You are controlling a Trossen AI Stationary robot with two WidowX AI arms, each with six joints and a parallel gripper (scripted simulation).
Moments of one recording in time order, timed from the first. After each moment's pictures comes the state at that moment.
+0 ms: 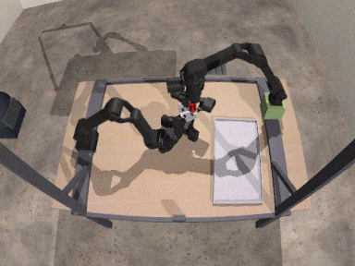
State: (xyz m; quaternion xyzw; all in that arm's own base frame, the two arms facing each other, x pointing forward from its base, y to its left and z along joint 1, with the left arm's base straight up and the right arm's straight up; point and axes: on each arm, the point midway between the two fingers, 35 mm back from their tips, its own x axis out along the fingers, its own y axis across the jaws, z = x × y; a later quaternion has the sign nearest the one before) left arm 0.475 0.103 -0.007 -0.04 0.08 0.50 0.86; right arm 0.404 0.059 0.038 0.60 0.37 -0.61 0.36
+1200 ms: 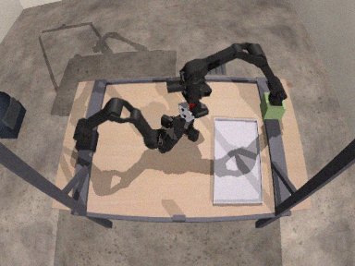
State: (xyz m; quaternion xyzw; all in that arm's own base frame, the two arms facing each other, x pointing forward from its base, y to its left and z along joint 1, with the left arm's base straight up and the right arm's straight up) left arm 0.475 0.103 -0.007 -0.04 0.08 0.50 0.86; right arm 0.404 0.059 0.038 0.69 0.14 -0.69 0.14
